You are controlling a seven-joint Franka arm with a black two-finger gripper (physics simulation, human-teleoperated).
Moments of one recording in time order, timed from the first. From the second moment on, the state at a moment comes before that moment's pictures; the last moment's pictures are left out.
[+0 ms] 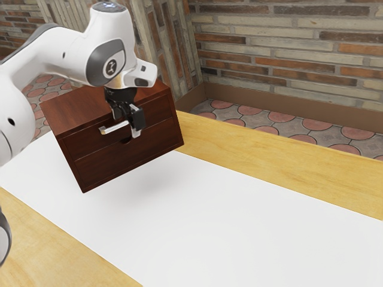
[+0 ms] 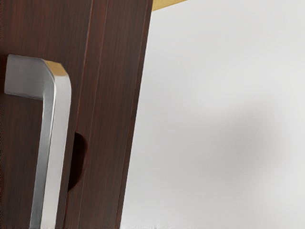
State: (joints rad) arm 0.25 0.40 -0.02 -1.16 0.29 1.64 0.43
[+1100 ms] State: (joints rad) arm 0.29 0.45 -0.02 -1.16 0.29 1.64 0.32
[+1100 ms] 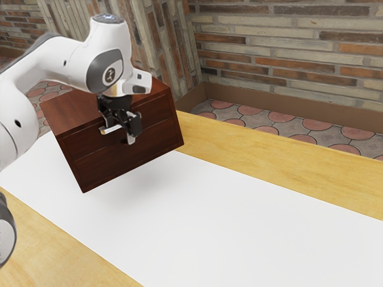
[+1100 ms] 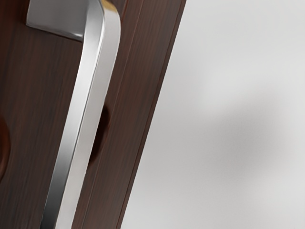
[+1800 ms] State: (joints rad) arm 0.25 0.45 -0.02 -1.14 0.29 1.66 0.32
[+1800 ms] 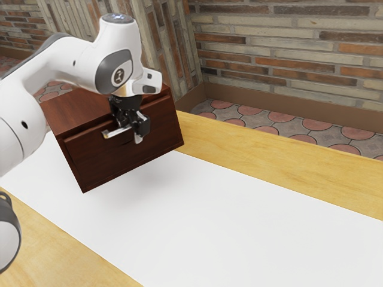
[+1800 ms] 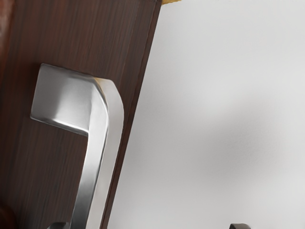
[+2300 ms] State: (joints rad) arm 0.22 0.41 -0.02 -1.18 0.28 1.62 0.32
